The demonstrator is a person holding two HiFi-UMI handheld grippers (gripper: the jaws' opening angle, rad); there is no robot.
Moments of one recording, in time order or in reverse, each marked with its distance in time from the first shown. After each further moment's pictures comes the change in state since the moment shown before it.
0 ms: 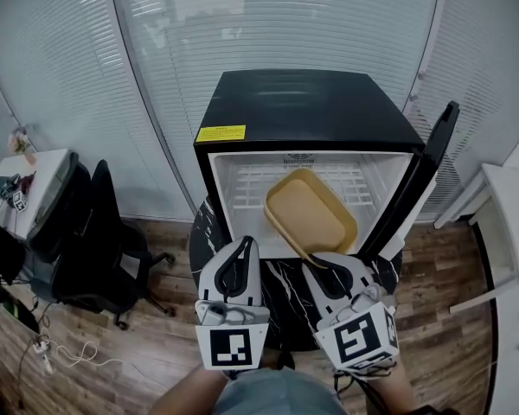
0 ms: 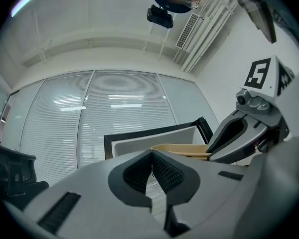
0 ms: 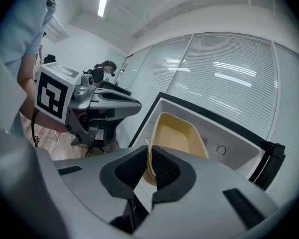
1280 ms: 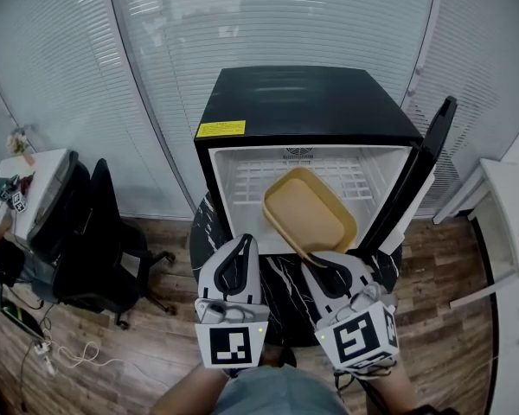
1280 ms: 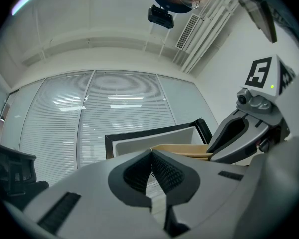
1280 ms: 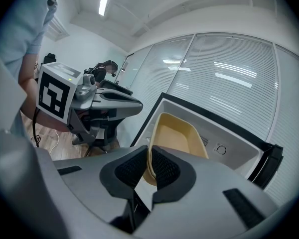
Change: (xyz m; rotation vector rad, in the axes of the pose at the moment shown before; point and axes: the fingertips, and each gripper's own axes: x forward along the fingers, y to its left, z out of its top) left arm -0.006 0.001 0.001 -0.009 -0.005 -0.008; right arm -0.005 0.009 0.003 -0.006 0.012 -0.001
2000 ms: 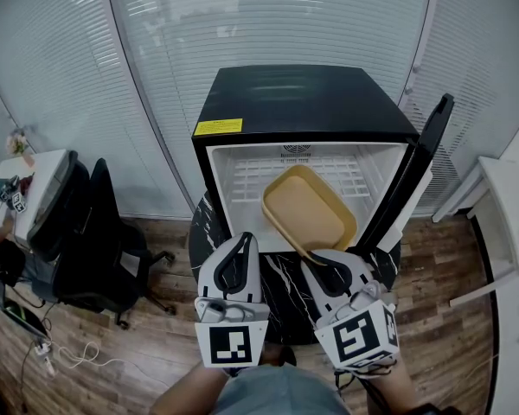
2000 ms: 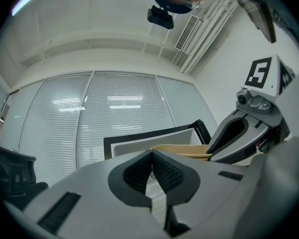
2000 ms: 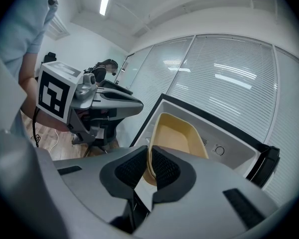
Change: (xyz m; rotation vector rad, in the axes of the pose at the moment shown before) left arm -0.002 -0.005 0.006 -0.026 -0.015 0.006; right arm -0.007 -0.001 0.001 -0.009 -0.004 -0.007
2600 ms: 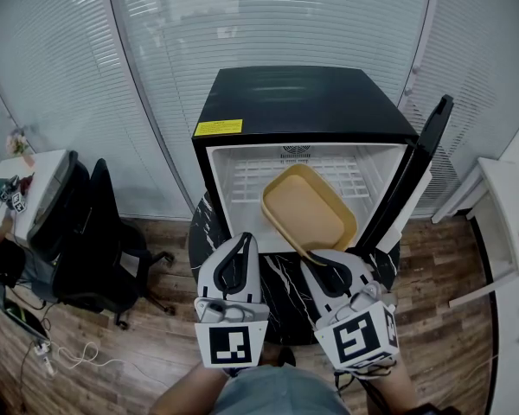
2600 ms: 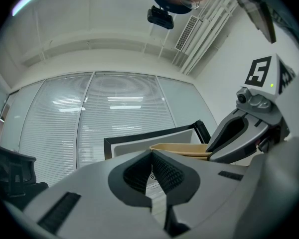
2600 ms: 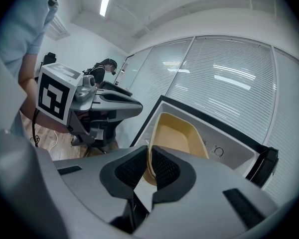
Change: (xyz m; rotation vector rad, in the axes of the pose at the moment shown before) left arm -0.001 0.000 0.000 -0.007 -0.001 0.004; right arm -0.001 0.000 0.003 0.001 -0.010 -0.004
